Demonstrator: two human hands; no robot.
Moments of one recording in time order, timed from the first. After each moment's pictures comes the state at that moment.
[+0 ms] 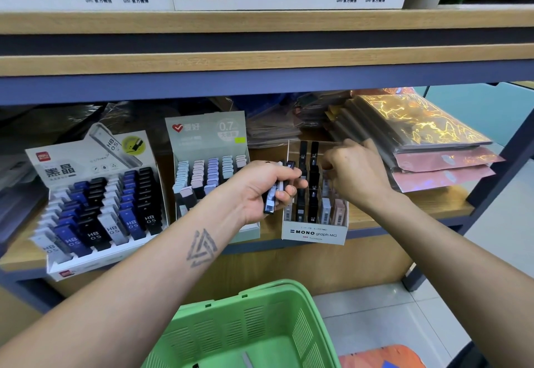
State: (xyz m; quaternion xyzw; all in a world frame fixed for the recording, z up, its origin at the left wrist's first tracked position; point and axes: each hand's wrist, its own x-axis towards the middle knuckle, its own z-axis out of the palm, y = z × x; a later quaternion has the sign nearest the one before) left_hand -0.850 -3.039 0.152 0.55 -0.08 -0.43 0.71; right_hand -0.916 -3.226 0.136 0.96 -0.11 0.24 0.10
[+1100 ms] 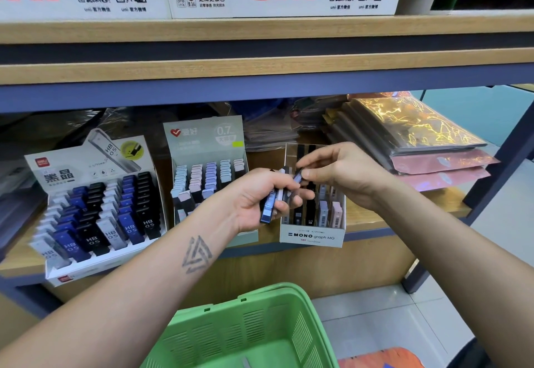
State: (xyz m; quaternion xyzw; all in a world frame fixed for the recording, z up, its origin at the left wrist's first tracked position) left_hand -0.853 -3.032 0.151 0.53 -0.12 -0.48 0.69; right_hand -0.929 -3.213 0.163 0.79 -0.08 0.10 -0.59
